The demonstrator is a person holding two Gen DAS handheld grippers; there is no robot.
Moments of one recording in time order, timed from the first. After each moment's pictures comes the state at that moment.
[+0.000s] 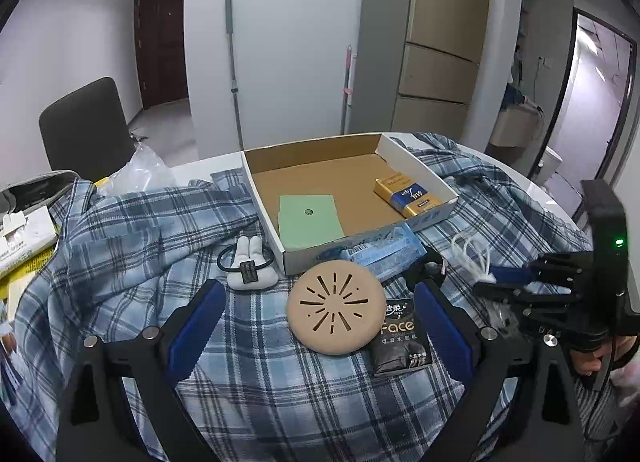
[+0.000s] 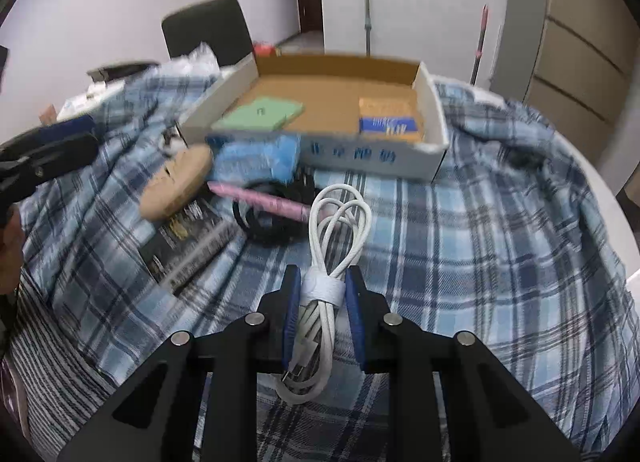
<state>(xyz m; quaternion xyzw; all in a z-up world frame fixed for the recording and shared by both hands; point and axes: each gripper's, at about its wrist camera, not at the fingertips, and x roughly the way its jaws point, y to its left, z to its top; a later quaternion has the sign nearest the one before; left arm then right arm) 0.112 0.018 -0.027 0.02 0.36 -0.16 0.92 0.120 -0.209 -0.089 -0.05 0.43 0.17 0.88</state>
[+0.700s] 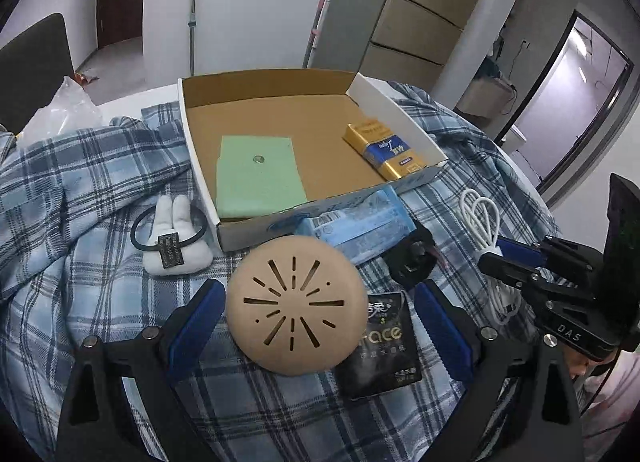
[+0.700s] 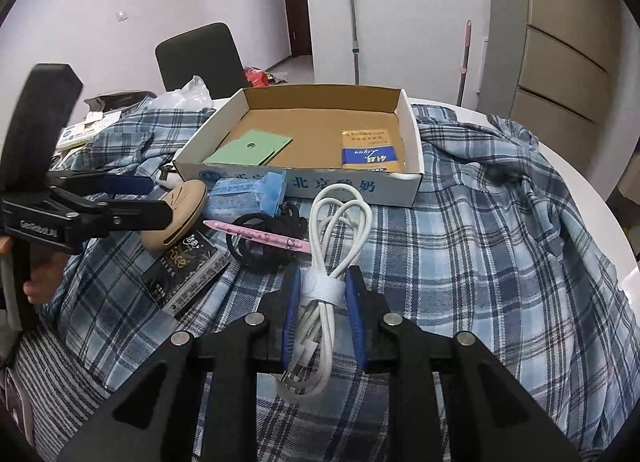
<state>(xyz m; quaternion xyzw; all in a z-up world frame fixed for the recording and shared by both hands) 0.168 0.003 -0.077 -0.02 0.46 -0.24 0.85 0.121 -0.219 -0.080 -0.03 0.40 0.16 0.90</state>
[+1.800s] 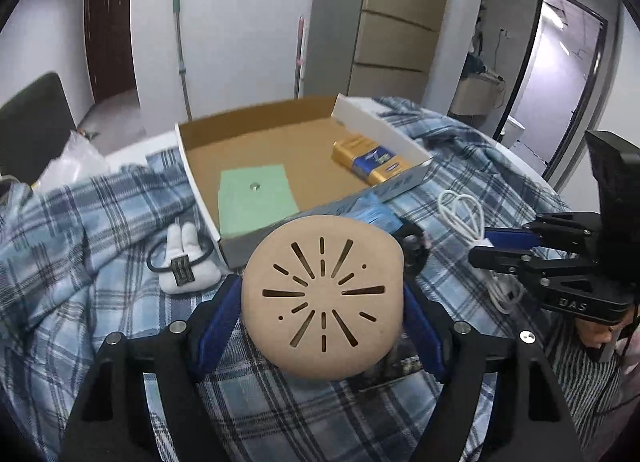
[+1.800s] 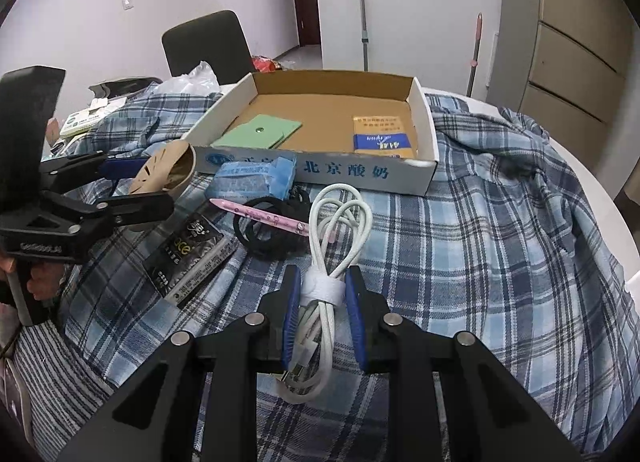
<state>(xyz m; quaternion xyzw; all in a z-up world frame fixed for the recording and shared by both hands) 0.136 -0.005 -0.063 0.04 0.38 -0.24 0.89 0.121 -0.214 -0.085 -0.04 0.42 0.18 0.89</state>
